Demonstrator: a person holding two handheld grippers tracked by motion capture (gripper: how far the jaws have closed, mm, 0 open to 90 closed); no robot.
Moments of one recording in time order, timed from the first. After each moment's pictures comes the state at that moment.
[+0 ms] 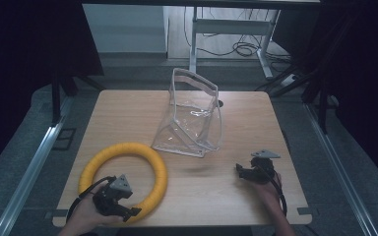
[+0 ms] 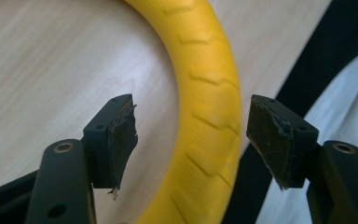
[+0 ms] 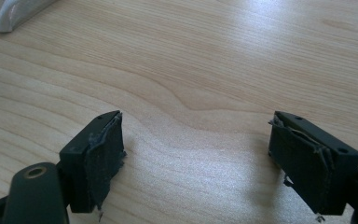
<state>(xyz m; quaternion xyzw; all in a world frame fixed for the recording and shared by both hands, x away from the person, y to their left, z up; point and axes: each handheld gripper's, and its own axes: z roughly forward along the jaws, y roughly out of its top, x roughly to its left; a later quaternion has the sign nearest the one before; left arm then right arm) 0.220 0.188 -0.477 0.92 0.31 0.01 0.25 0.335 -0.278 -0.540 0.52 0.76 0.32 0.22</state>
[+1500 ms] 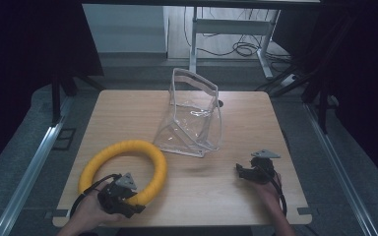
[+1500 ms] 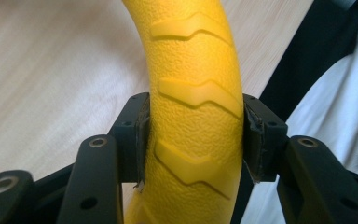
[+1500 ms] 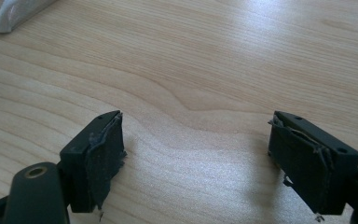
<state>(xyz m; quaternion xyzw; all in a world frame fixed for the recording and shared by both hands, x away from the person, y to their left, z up) 0.226 0.180 -0.457 0.91 0.31 -0.01 0.28 0.335 -0.278 -0.540 0.52 0.76 0.32 0.22</state>
